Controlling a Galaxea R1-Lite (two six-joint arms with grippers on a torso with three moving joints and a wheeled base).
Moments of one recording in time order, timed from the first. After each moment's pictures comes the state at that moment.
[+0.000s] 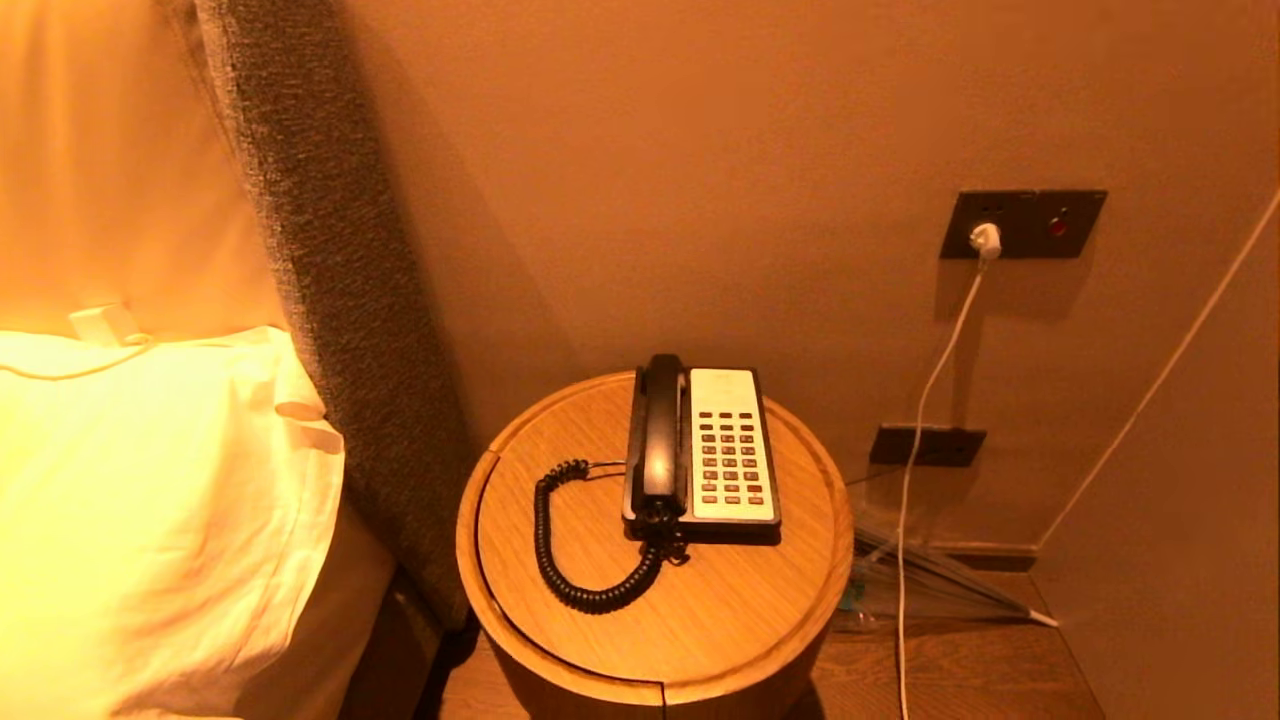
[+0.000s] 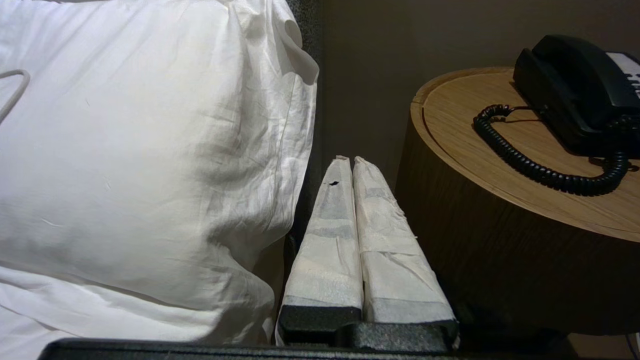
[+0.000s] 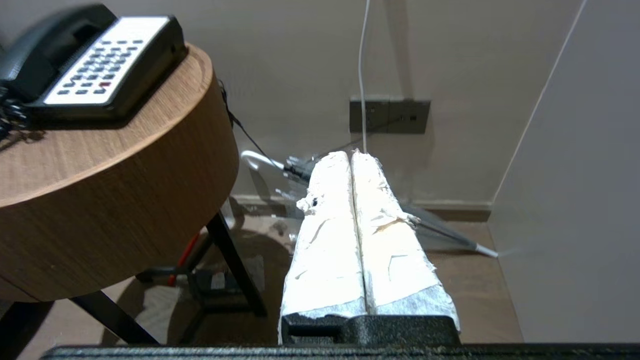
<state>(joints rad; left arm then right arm) 0.00 0.00 0.00 -0.10 0.00 0.00 0.00 0.00 0.00 -0.03 0.00 0.01</state>
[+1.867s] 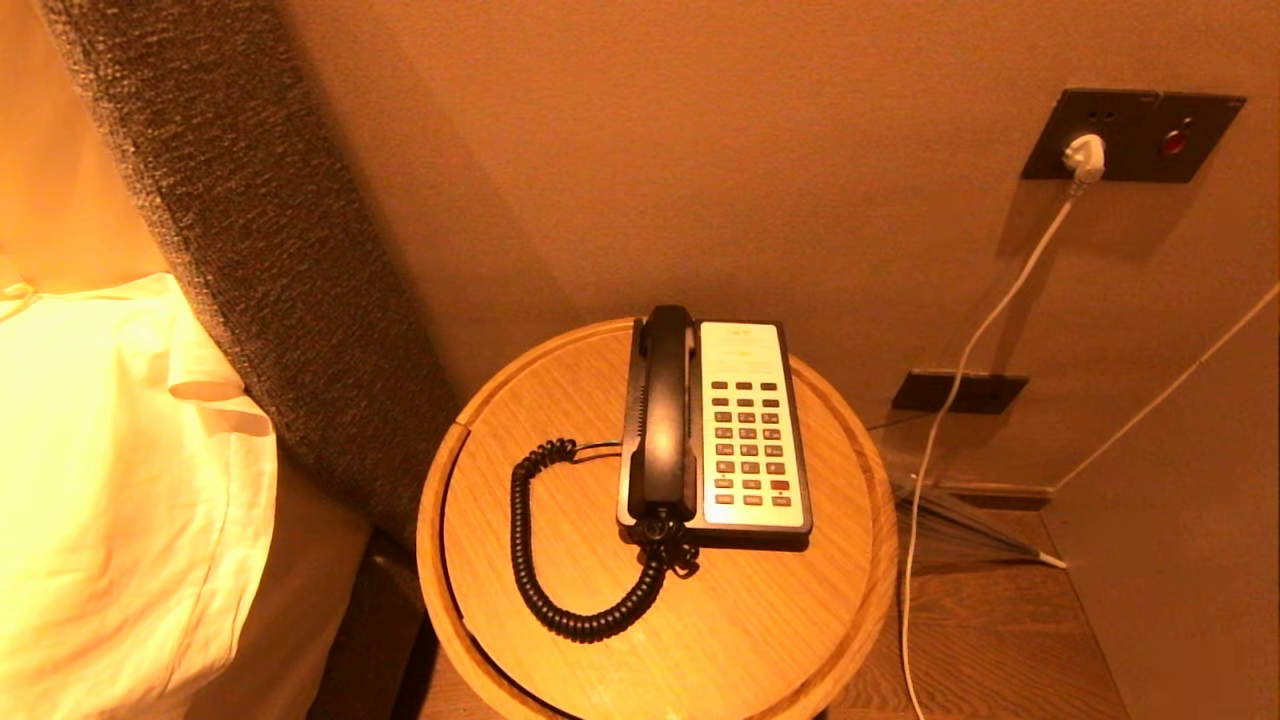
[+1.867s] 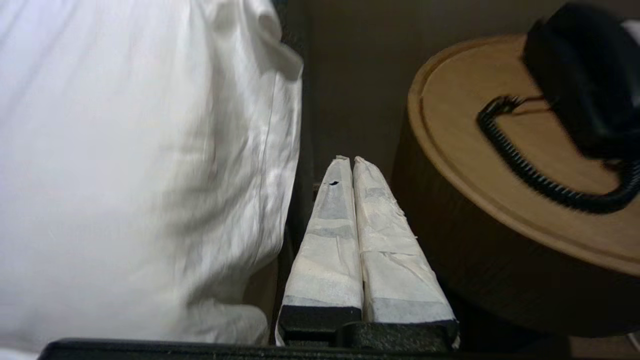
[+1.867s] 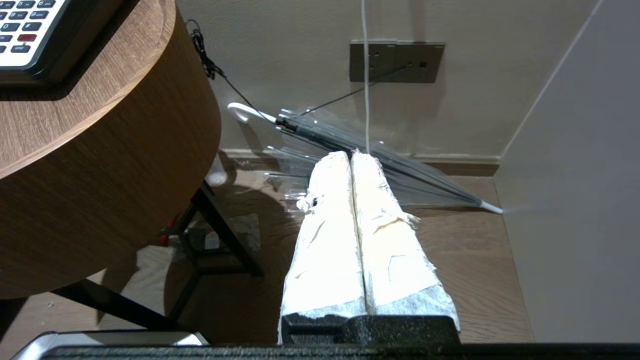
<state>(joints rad) 0.00 0.08 -0.22 0.03 -0.04 0.01 0.00 0.00 0.00 -0.03 0.00 0.01</state>
